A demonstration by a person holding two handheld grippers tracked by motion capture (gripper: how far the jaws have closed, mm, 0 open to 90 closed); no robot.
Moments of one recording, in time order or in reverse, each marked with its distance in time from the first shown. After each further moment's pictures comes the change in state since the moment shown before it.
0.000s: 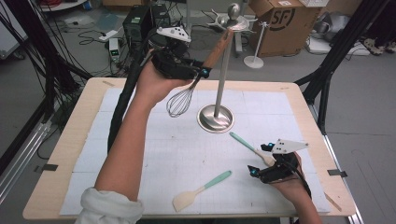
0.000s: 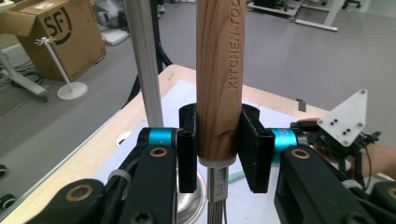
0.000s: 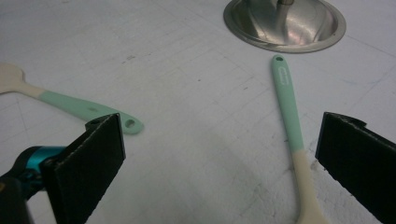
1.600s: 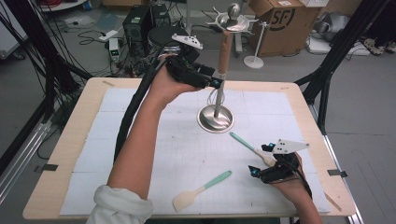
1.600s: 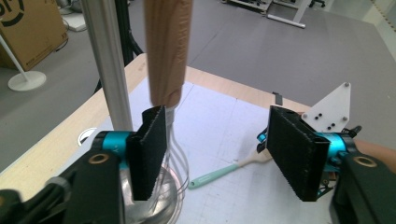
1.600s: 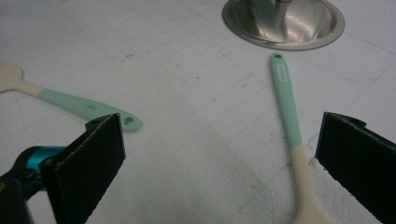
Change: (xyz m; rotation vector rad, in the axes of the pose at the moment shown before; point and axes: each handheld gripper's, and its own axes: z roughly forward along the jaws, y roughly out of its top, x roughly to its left) left arm 0.007 -0.012 0.036 0.030 -0.134 -0.041; right arm -0.001 -0.002 -0.001 -0.003 0.002 0.007
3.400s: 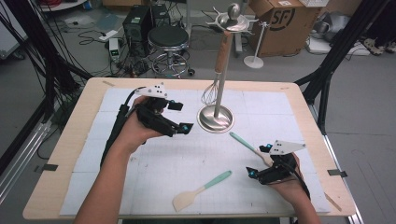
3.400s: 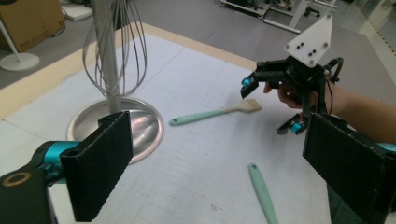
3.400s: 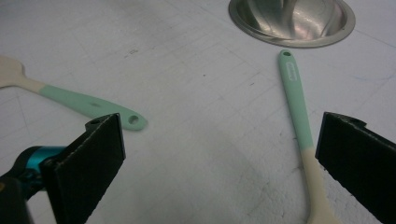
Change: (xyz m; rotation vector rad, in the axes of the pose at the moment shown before) left arm -0.027 -0.126 -0.038 -0.046 -0.001 -0.060; right arm 0.005 0.001 0.005 0.021 0.003 -0.014
